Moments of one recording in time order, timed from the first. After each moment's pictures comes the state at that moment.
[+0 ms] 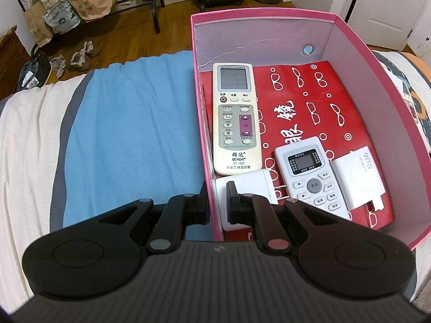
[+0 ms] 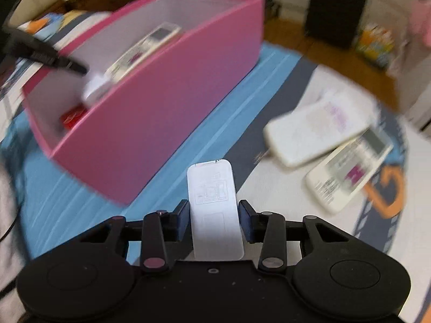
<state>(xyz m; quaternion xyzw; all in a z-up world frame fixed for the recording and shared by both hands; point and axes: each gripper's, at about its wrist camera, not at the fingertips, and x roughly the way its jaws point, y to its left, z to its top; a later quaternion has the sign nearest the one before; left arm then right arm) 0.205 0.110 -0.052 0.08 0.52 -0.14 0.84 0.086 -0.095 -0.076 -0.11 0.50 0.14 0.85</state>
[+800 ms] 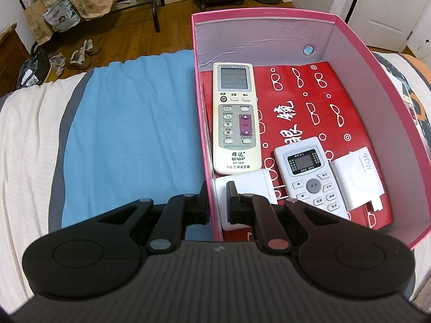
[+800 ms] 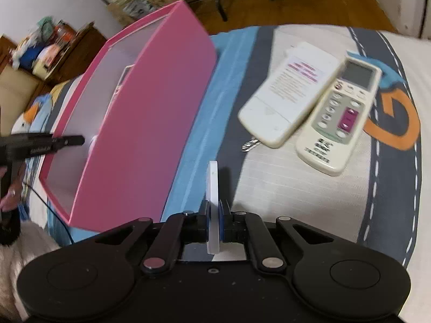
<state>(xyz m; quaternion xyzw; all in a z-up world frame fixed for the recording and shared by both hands) 0.207 0.111 -0.052 0.07 0.52 -0.14 0.84 0.097 -0.148 -0.075 0.13 0.54 0.16 0.81</state>
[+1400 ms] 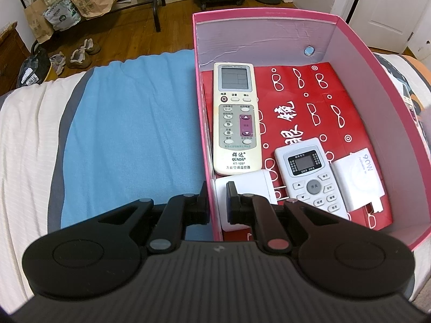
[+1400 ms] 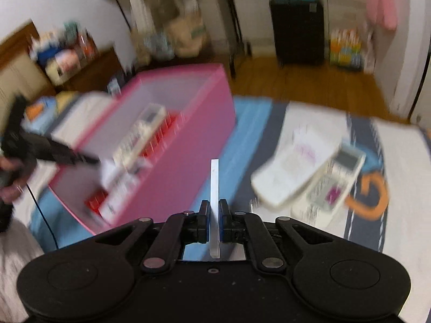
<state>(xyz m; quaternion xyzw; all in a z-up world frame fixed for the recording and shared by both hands) 0.206 0.112 -0.052 0.07 0.52 -0.14 0.84 0.068 -0.139 0.005 0.05 0.39 0.15 0.91</state>
